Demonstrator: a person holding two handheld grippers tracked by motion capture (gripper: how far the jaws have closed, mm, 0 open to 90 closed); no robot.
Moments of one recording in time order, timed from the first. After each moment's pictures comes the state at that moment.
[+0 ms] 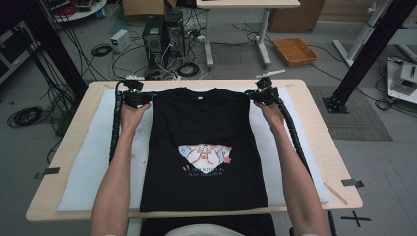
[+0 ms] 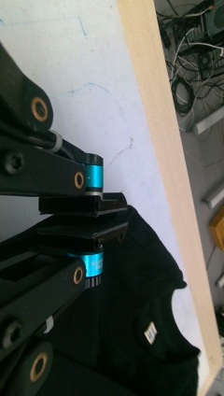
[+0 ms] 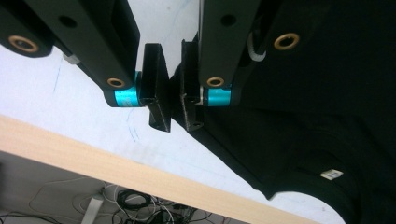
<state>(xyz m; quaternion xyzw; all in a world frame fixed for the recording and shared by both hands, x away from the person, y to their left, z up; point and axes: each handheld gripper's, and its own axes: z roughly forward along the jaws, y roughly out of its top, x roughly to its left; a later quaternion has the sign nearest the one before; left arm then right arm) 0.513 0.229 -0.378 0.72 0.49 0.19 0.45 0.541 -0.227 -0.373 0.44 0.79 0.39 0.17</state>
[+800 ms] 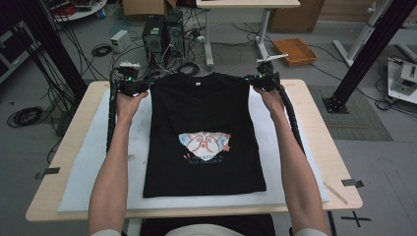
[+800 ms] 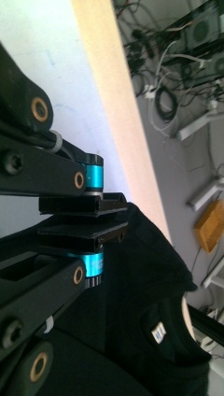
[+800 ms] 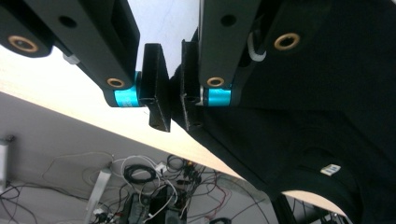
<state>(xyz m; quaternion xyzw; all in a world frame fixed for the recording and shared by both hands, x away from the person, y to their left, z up) 0.521 0.234 -0.342 0.72 0.49 0.20 0.45 0.553 -0.223 -0.330 0.43 0.77 0.42 0.20</state>
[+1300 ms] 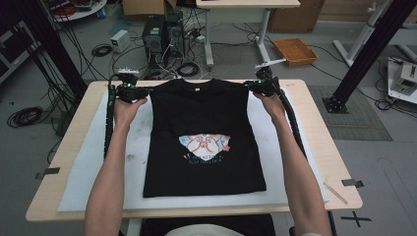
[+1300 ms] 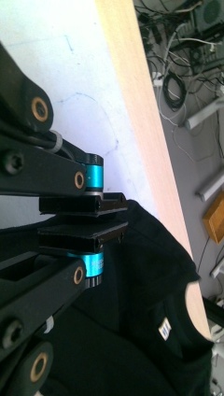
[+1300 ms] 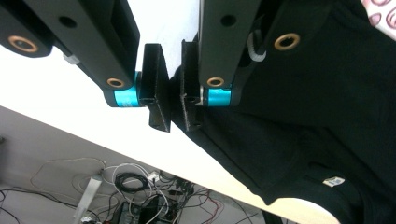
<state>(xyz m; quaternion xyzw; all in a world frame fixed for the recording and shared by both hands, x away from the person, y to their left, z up) 0.506 0.236 -0.350 0.73 0.47 0.19 0.45 0.544 -0.224 -0.343 0.41 0.79 0.41 0.19</state>
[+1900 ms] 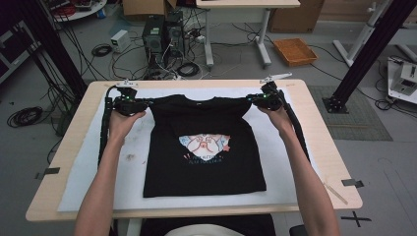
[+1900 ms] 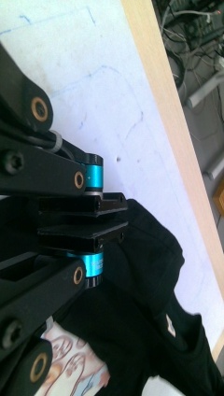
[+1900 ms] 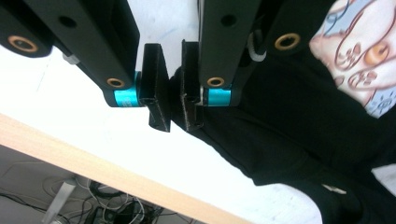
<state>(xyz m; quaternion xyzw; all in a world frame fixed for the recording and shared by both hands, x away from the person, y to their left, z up) 0.464 0.239 -0.365 0.77 0.42 0.17 0.46 0.506 -0.241 -0.366 0.38 0.81 0.42 0.16</state>
